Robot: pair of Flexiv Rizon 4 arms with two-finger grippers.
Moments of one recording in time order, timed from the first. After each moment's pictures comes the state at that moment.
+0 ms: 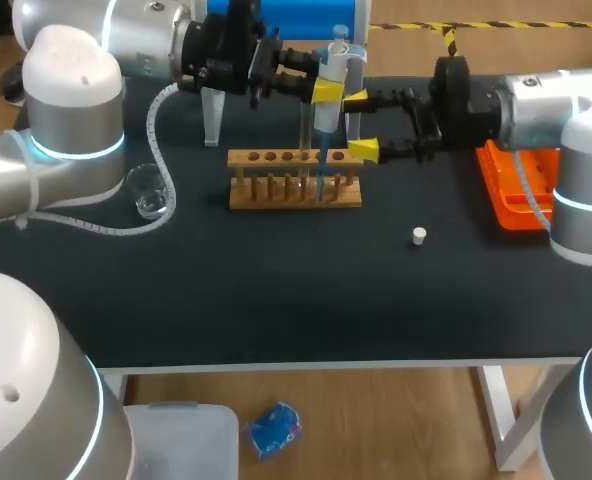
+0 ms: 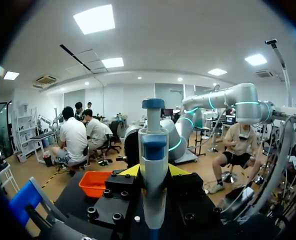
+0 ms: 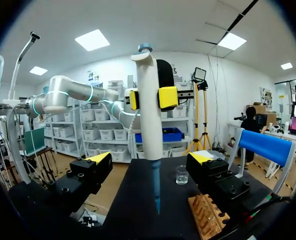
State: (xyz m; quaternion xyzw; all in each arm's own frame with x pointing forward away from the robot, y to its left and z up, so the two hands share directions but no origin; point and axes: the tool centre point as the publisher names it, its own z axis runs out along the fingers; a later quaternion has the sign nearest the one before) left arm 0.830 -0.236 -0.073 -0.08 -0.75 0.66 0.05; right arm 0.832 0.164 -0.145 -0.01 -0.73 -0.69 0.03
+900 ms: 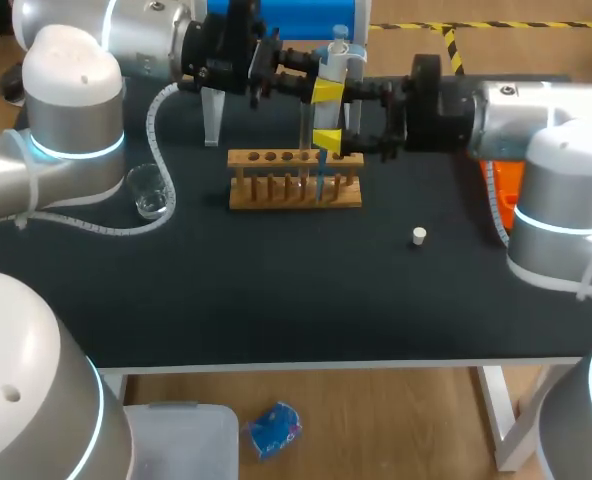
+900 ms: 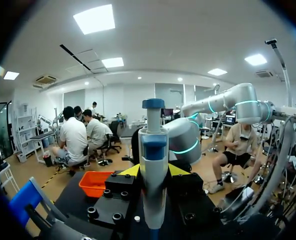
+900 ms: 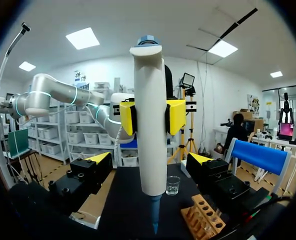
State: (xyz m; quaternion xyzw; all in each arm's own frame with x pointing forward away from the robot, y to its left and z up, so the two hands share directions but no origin) left arm 0.830 -0.236 -0.073 -0.08 -0.75 0.66 0.05; right arm 0.832 0.203 -0.127 -0.04 -0.71 -0.70 -0.03
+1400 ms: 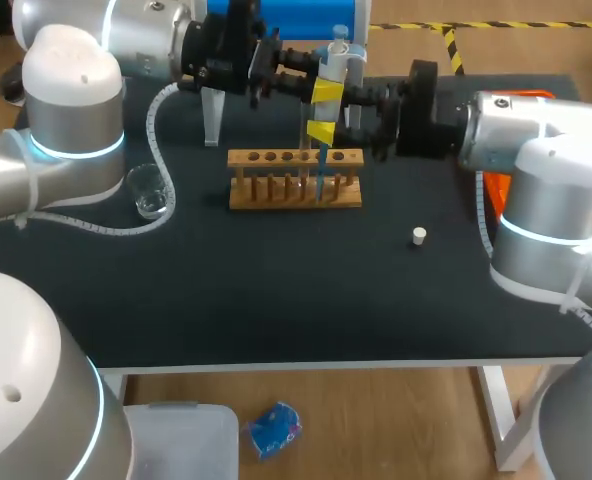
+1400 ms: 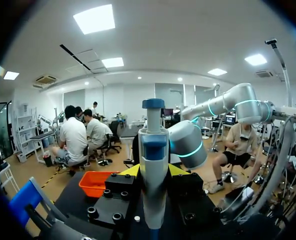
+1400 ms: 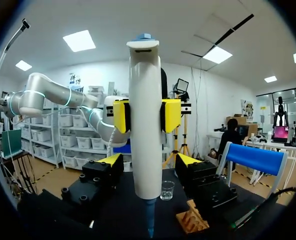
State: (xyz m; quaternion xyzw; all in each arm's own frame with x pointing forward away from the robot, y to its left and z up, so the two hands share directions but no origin) left arm 0.830 -0.236 -0.073 -0.08 -0.75 0.66 0.05; right arm 0.840 0.208 -0.127 -0.06 -0.69 -0.72 -0.06
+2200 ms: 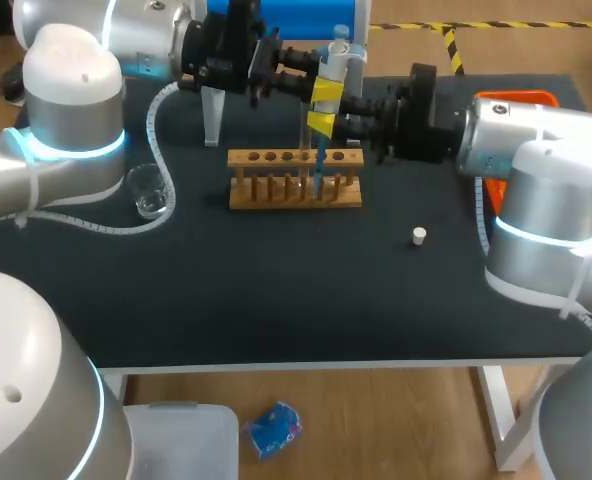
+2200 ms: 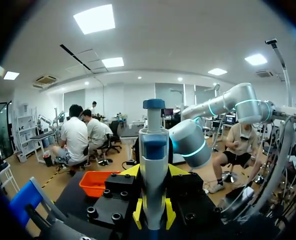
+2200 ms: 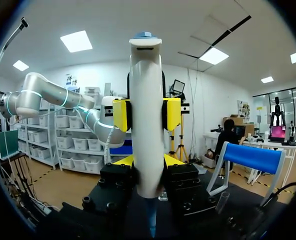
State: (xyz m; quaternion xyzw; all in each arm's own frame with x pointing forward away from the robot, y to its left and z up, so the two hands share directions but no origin) left arm 0.833 -0.236 -0.073 -0.08 -0.75 0.66 0.04; right arm 0.842 0.209 -0.129 -0.07 -0.68 -0.72 -0.07
